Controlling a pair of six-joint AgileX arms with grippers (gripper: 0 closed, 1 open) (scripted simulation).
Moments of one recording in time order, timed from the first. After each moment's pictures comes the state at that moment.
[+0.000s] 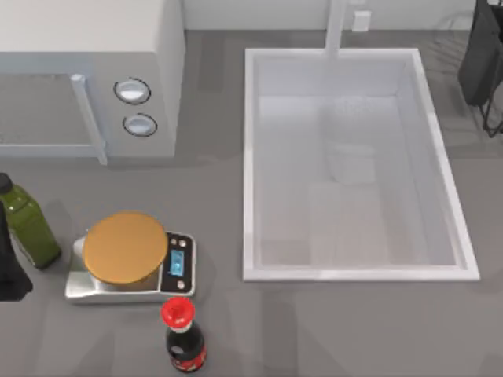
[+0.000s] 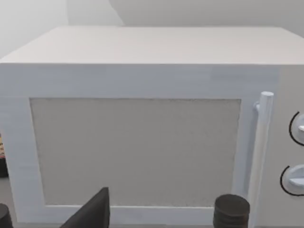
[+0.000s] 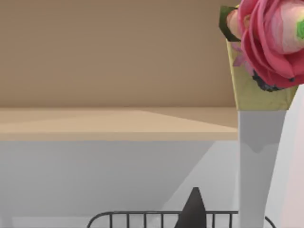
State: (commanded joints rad) left arm 0.00 0.00 0.00 0.00 0.00 0.00; right arm -0.63 0.99 1.15 -0.15 -0.62 0.02
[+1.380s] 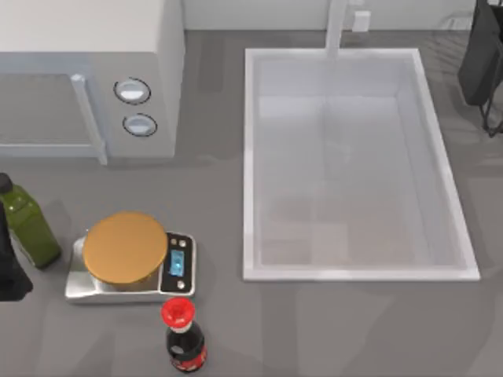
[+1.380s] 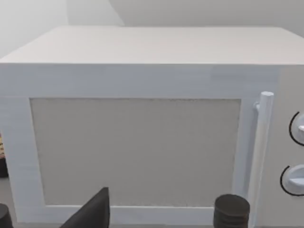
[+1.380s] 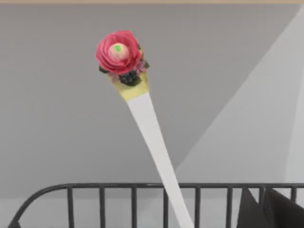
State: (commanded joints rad) left arm 0.00 0.00 0.00 0.00 0.00 0.00; right arm -0.31 1.80 0.98 0.82 -0.28 0.02
